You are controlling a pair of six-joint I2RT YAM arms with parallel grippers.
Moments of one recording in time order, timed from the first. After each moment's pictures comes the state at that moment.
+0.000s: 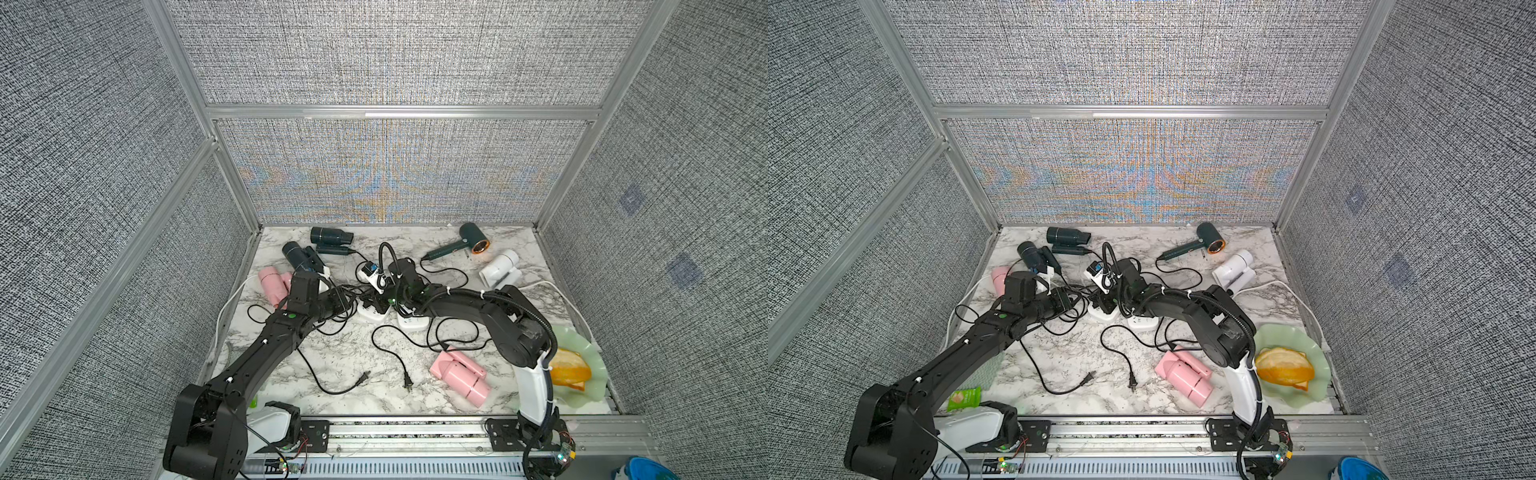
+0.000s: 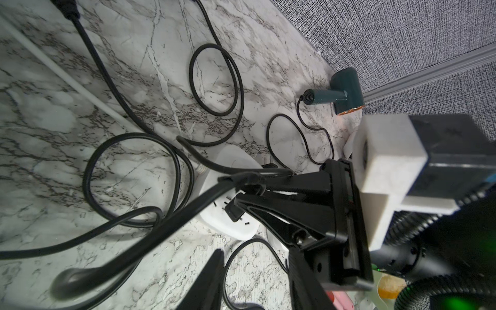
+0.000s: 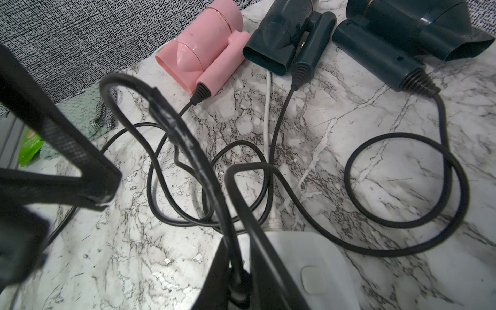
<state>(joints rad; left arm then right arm) -0.29 1.21 0.69 -0.16 0.39 -0.69 0.76 2.08 1.34 0.16 -0.40 -0.04</state>
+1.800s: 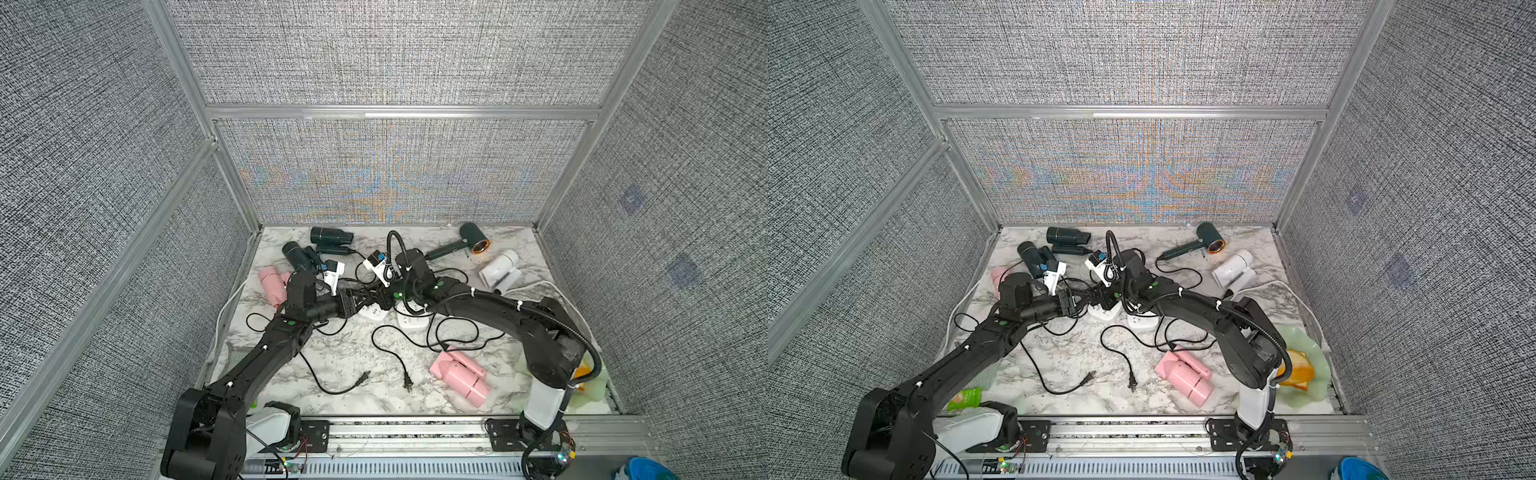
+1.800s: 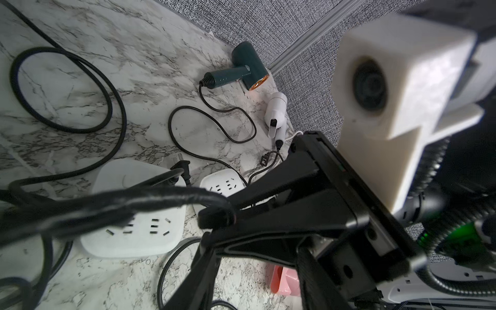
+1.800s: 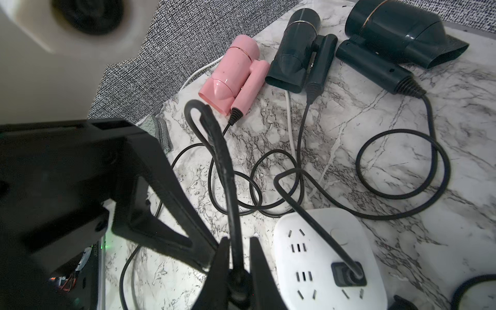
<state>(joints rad) -0.29 1.18 0.61 0.11 0.74 -0.60 0.79 1.83 1.32 -0.05 -0.41 0.13</state>
